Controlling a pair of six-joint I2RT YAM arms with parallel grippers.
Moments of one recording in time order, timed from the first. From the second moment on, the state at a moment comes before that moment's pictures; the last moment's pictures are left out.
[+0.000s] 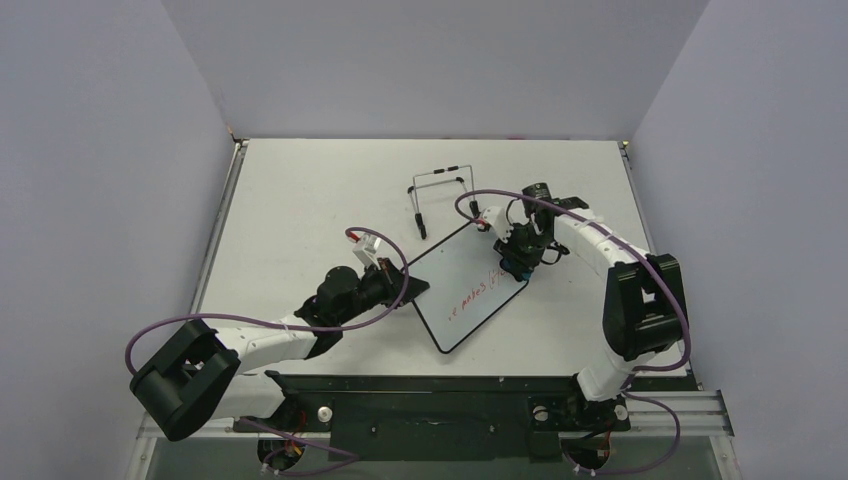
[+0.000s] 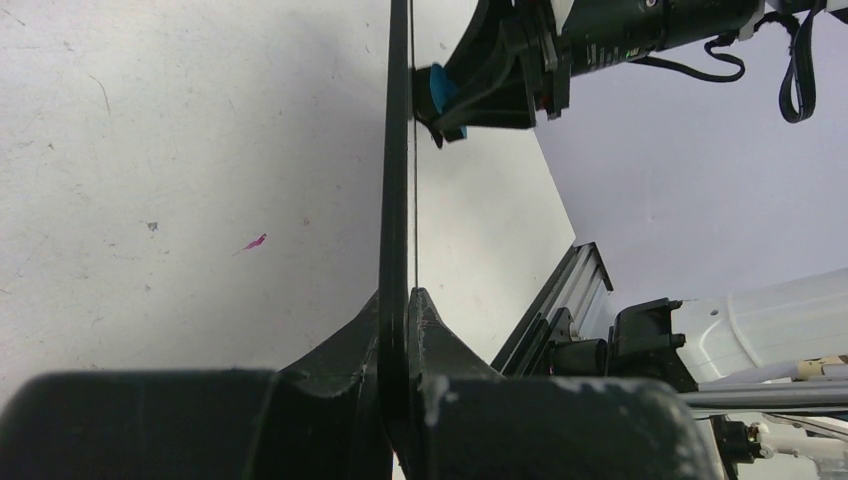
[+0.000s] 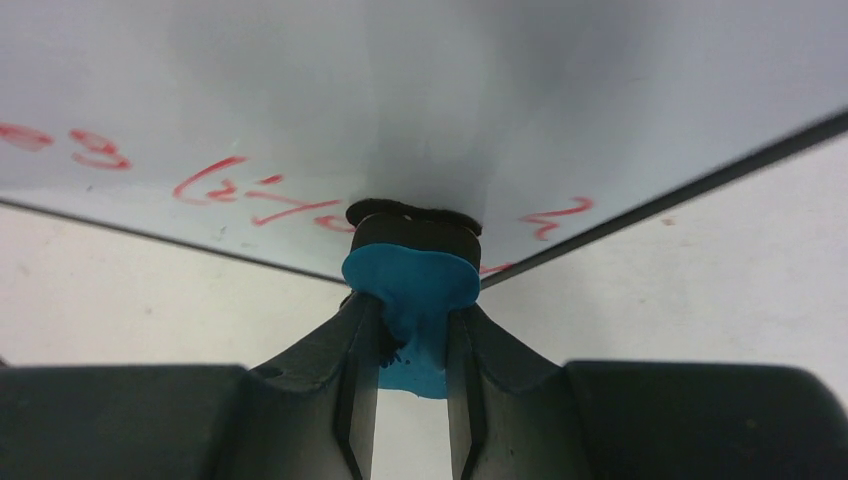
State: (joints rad) left arm -0.75 1.26 0.36 0.74 0.18 -0.89; right arm 0.26 1.68 1.19 -0.79 -0.30 -0.81
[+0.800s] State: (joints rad) left arm -0.75 1.26 0.36 0.74 0.19 -0.88; right arm 0.24 1.71 1.32 -0.78 -0.30 -0.71
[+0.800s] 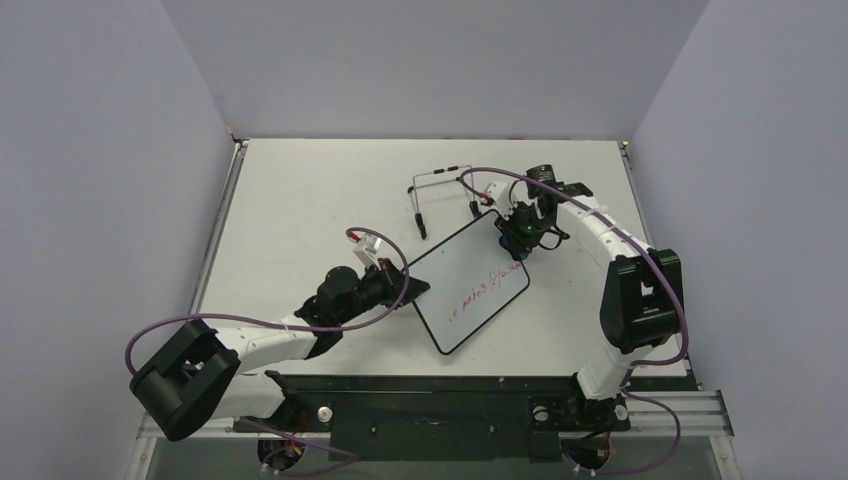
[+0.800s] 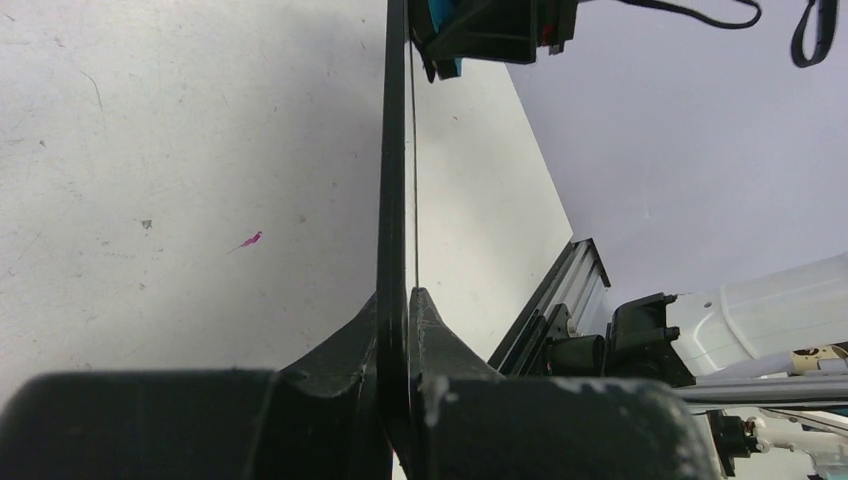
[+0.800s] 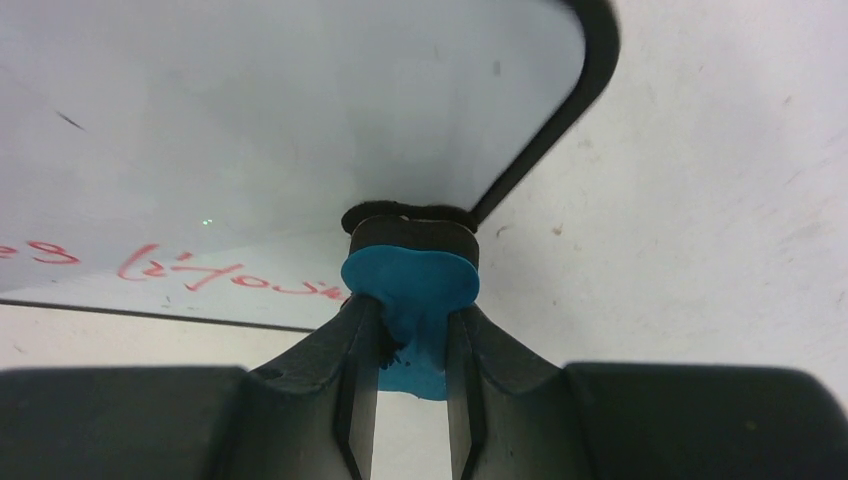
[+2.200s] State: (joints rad) left arm -0.77 1.25 0.36 0.74 0.08 -0.89; right arm 0.66 1.51 1.12 -0.69 -0.43 -0.68
